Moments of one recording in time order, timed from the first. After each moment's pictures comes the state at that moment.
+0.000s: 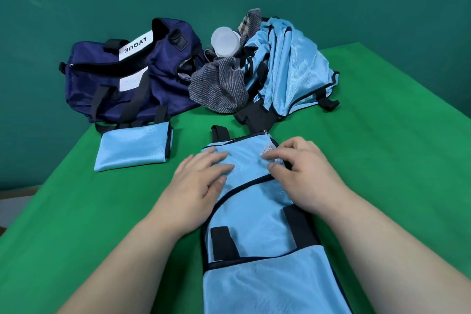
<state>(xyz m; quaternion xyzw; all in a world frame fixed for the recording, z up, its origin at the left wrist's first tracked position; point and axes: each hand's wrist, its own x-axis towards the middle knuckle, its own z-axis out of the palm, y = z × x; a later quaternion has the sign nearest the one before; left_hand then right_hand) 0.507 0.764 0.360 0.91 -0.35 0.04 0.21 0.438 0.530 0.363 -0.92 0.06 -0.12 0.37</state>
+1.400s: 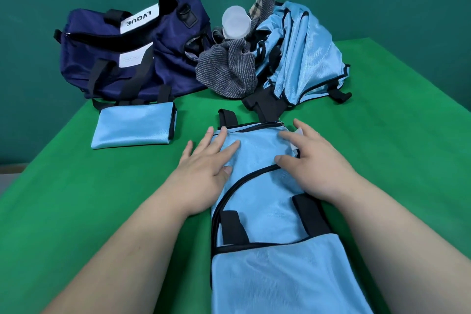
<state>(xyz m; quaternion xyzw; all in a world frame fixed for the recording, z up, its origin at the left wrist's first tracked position) 0.508 0.758 0.362 0.94 -0.31 -0.07 0.15 0.443 0.532 0.368 -0.95 0.08 -0.03 0.30</state>
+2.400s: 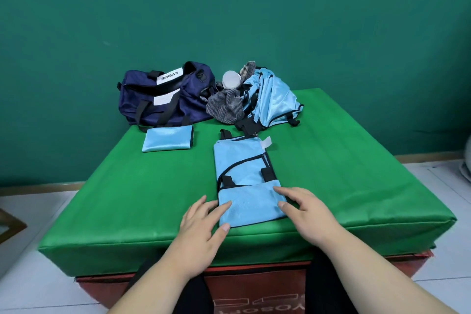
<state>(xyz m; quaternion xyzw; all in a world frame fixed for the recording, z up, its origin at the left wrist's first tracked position) 0.294 0.832 0.353 0.93 -0.28 -0.02 0.23 0.239 0.555 0.359 -0.90 0.05 -0.10 0.41</state>
